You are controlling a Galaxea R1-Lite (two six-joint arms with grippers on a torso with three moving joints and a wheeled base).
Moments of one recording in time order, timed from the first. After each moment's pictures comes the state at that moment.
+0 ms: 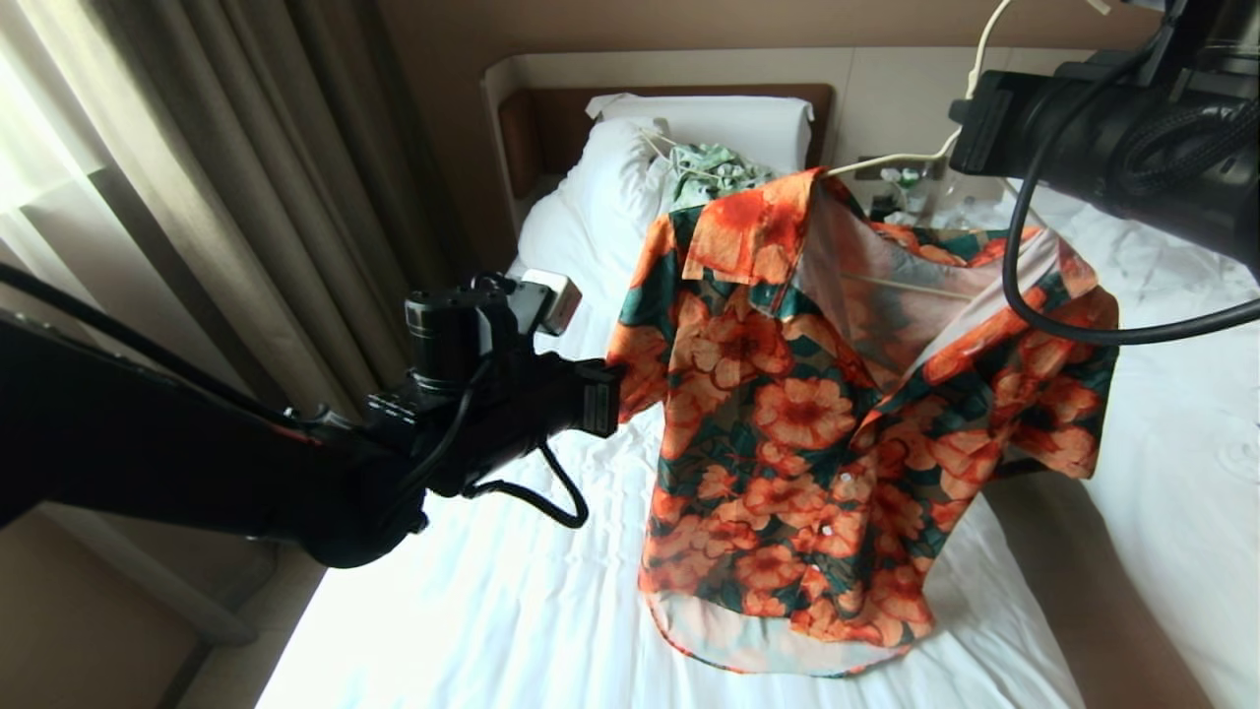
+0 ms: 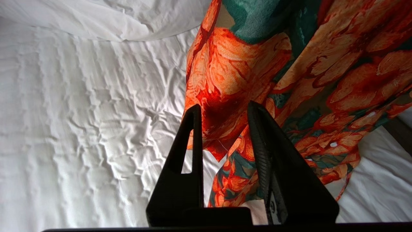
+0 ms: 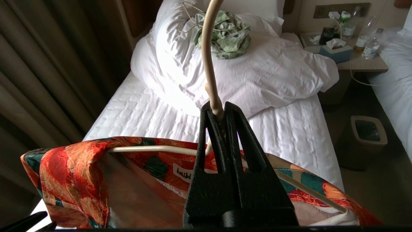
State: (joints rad) left arm -0.55 1.87 -0.96 -0.73 0.07 0.06; right arm 0.44 1.63 -1.45 -0.33 -0.32 0.05
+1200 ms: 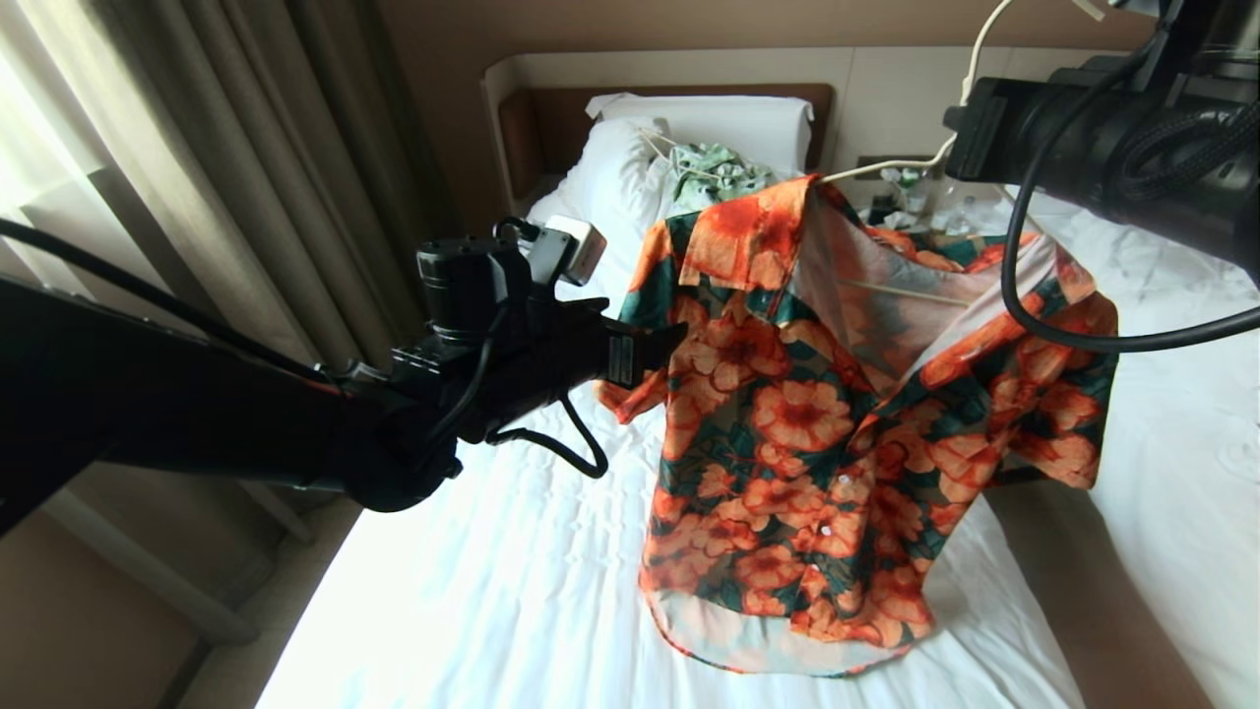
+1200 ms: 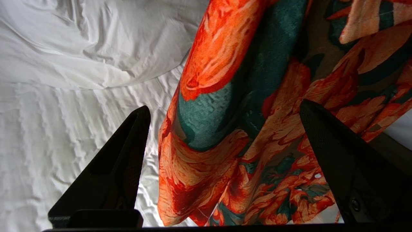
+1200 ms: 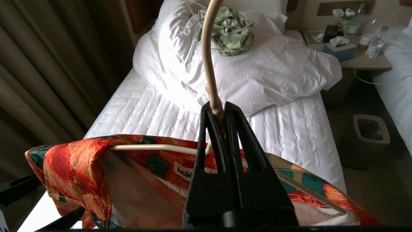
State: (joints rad) left arm -0.56 1.93 -1.14 -0.73 -0.04 0.11; right arm 0.45 1.63 -1.45 -0.32 -0.32 0.05
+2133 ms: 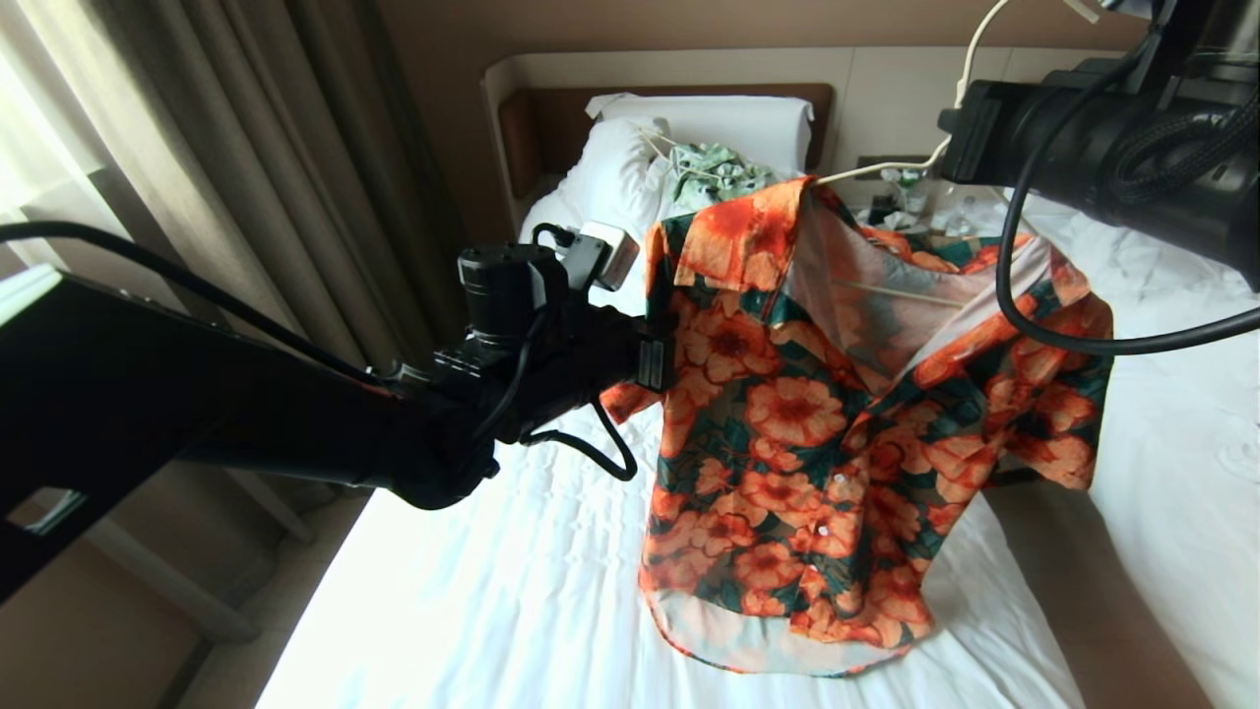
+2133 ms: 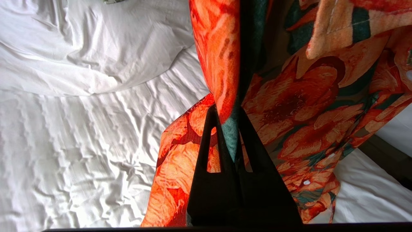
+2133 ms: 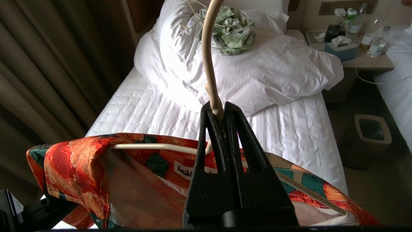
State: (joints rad) left arm -0.59 1.99 -1.20 -0.74 -0.06 0.11; right arm 0.46 1.63 -1.45 -0.32 -0.32 0.05
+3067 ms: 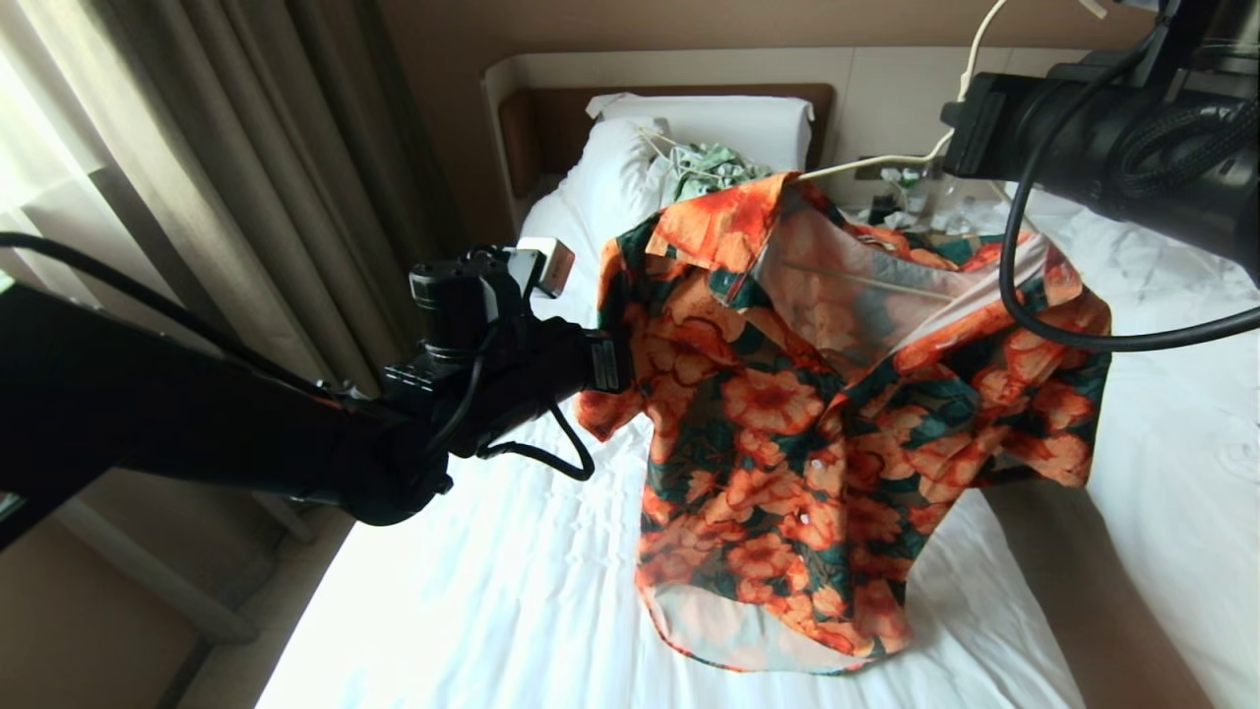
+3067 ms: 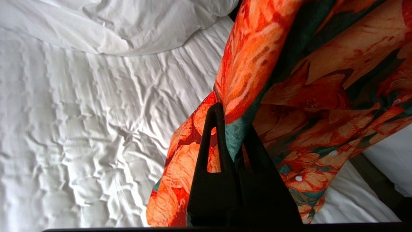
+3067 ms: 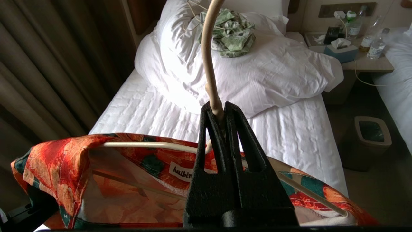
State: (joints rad) left arm -0.52 1.94 -1.08 -0.78 -0.02 -0.07; right arm 0.46 1.63 -1.45 -0.32 -0.33 0.05
